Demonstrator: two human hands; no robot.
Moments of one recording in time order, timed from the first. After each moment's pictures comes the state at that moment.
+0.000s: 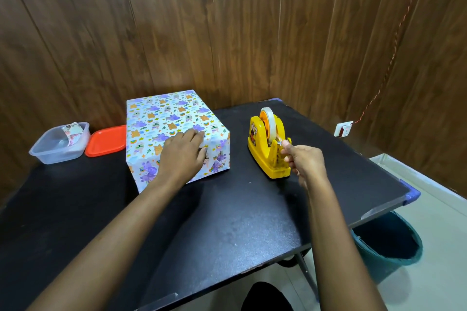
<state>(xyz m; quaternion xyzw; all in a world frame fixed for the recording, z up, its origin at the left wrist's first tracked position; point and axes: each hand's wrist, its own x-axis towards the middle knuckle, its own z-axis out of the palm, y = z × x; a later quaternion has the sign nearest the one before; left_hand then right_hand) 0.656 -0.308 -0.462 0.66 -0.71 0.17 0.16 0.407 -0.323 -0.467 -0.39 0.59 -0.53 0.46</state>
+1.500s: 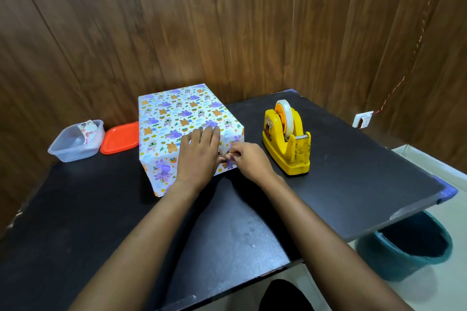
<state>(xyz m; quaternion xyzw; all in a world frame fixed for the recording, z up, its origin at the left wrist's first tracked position) 0.661 -0.325 -0.493 0.59 -0.68 0.42 0.12 0.519 -0.351 -0.498 -0.78 0.50 -0.30 0.22</state>
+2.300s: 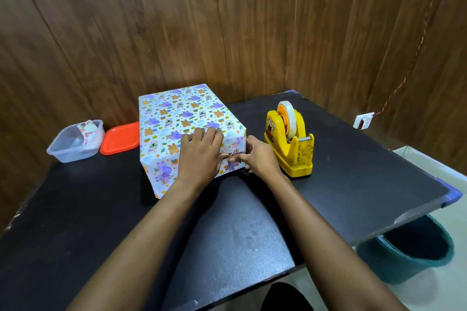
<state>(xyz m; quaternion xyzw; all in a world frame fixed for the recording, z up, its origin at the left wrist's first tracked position) 0.661 -0.324 -0.485 0.58 -0.70 0.39 0.14 0.512 -0.368 -0.503 -0.68 0.54 -0.36 0.35</state>
